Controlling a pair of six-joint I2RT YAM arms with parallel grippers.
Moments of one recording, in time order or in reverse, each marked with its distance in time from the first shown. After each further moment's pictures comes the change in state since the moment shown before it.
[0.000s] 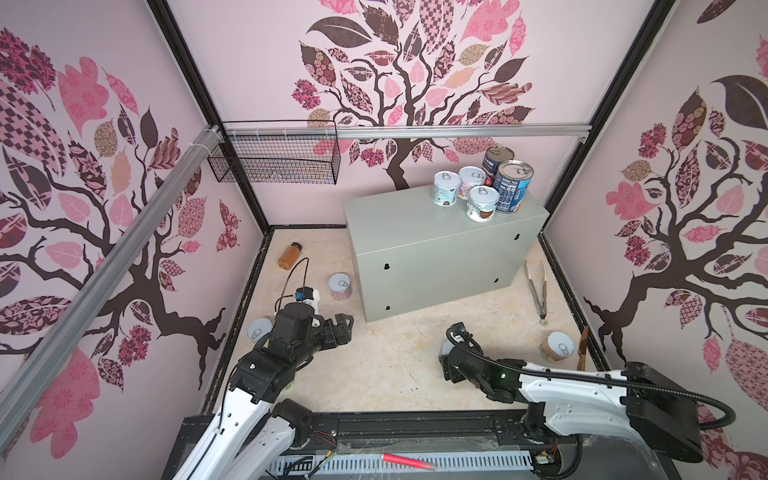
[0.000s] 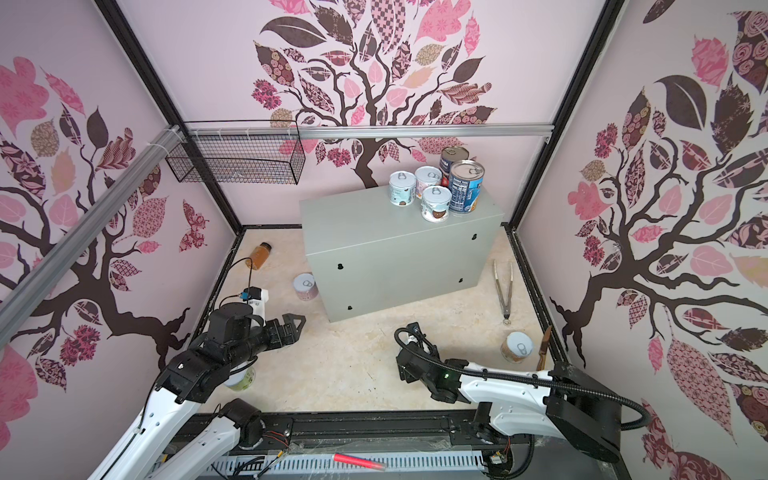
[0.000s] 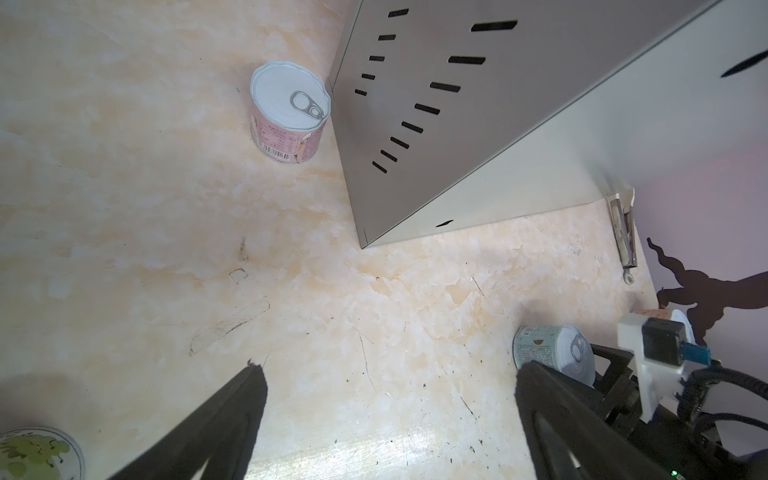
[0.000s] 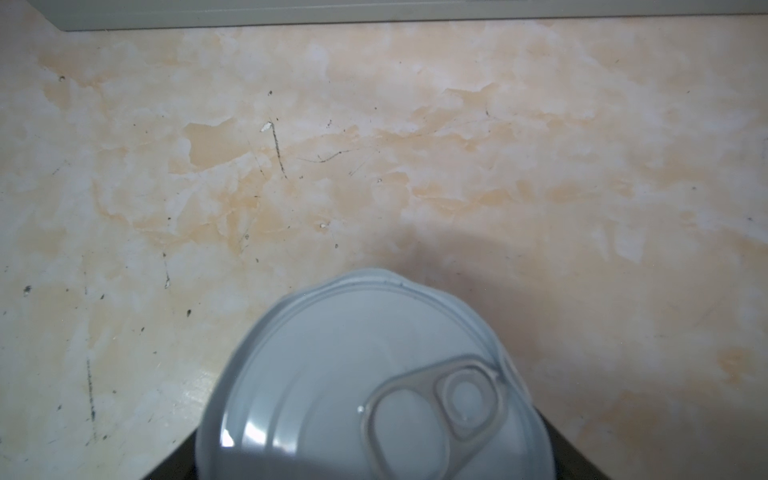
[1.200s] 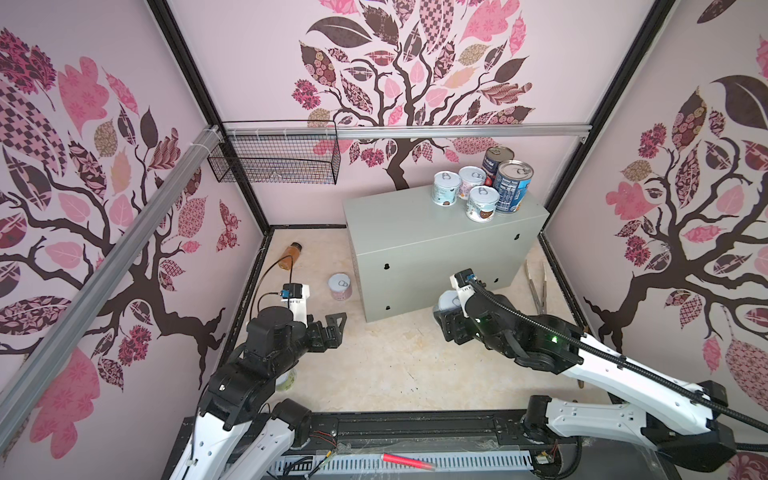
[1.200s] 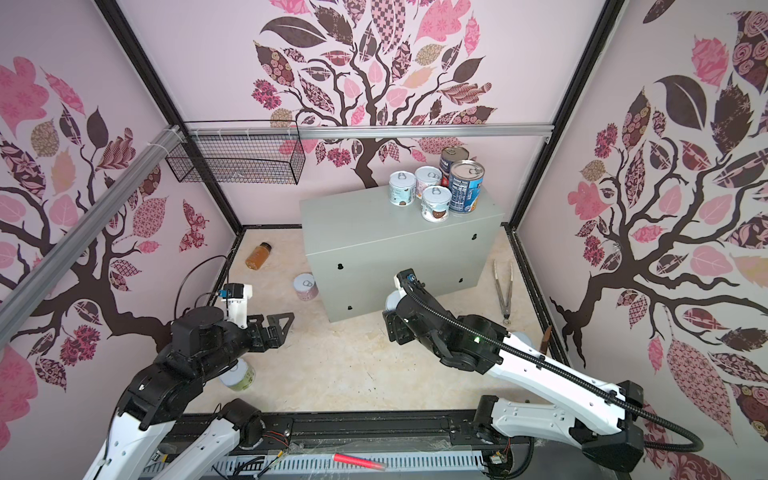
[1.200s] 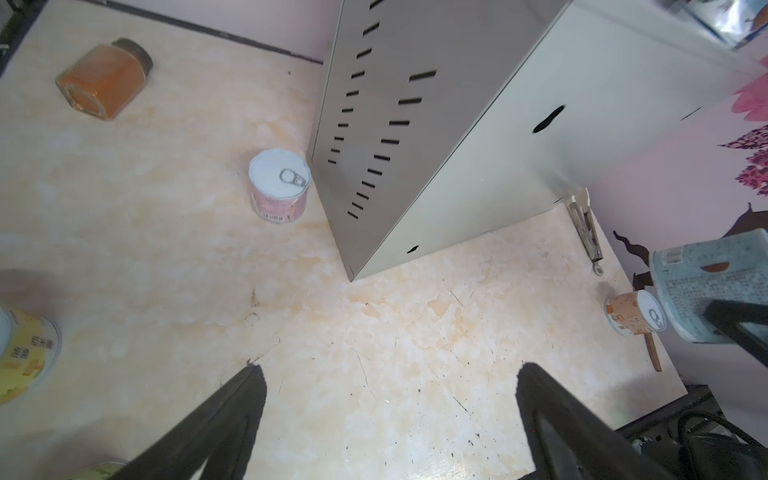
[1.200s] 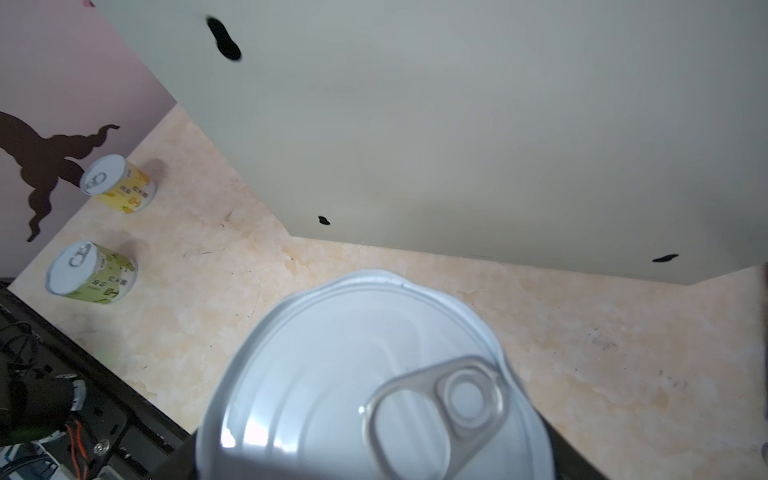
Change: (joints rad) left arm 0.000 -0.077 0.195 -0.109 -0.005 0.160; right arm 0.001 -0.083 0.844 -0.654 -0.001 -0.166
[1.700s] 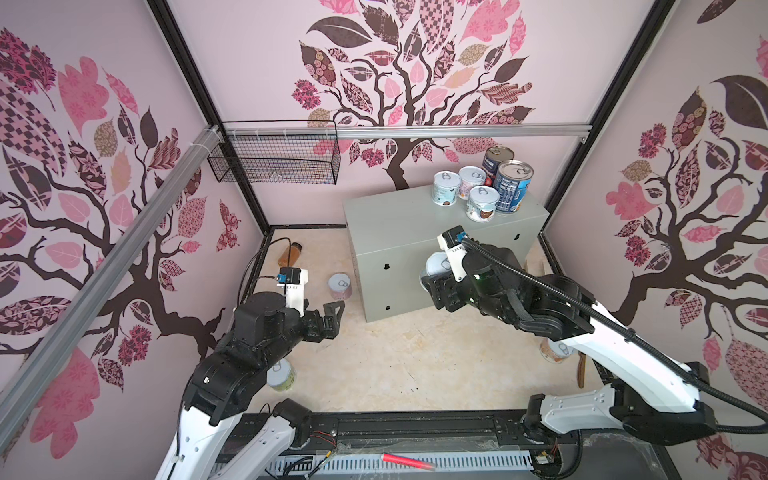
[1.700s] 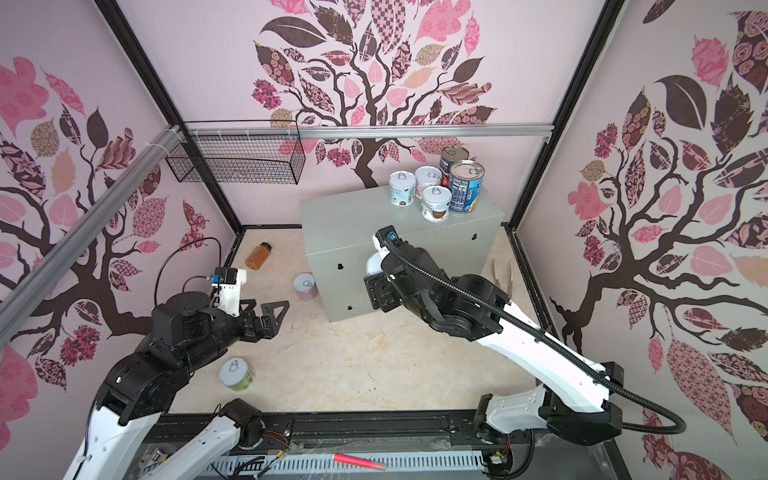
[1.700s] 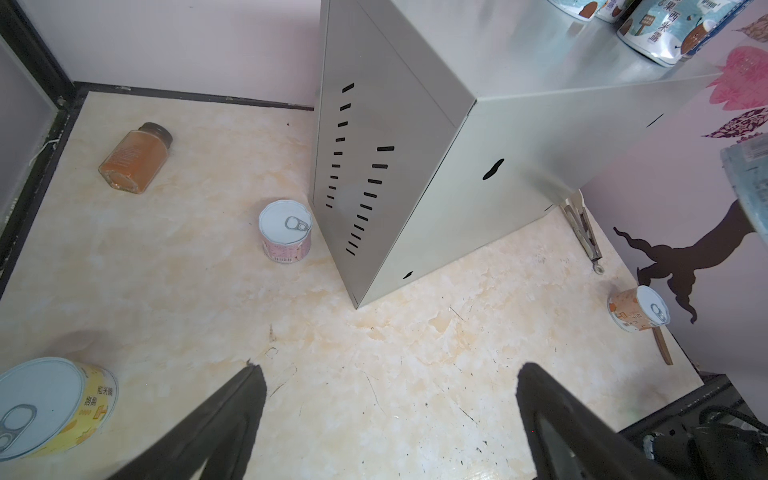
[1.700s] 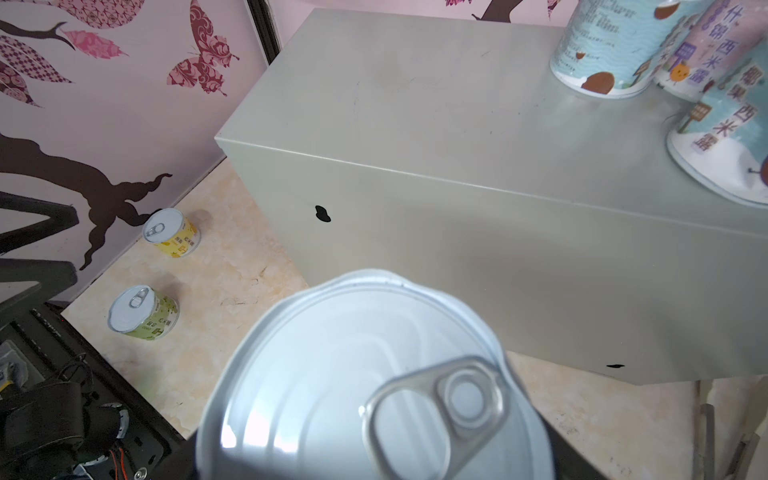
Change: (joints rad) left arm -0.011 0.121 0.192 -0.064 -0.021 0.095; right arm -0.014 0.277 0.549 -0.196 0.010 -0.152
